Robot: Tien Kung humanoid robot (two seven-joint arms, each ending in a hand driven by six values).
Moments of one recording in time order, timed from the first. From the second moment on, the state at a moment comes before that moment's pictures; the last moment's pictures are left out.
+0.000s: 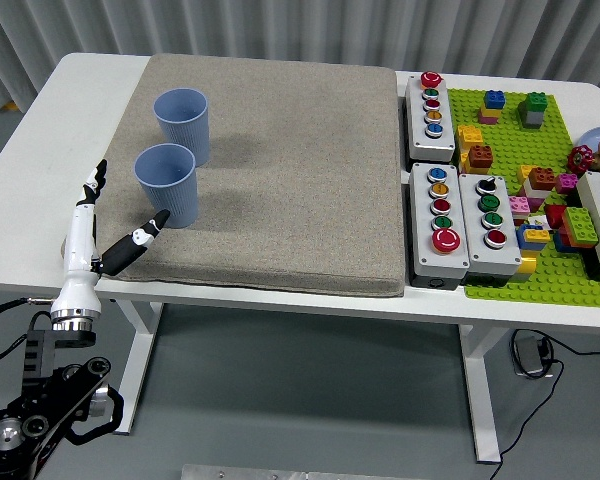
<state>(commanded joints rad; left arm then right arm) -0.10 0.20 -1.09 -1.19 1.31 0.64 -0.44 0.23 -0.08 1.94 0.18 -1.33 -0.32 -0.27</state>
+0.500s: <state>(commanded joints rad) -0.11 0.21 -1.12 -1.30 1.34 0.65 -0.41 0.22 -0.09 1.94 0.18 -1.33 -0.32 -0.27</state>
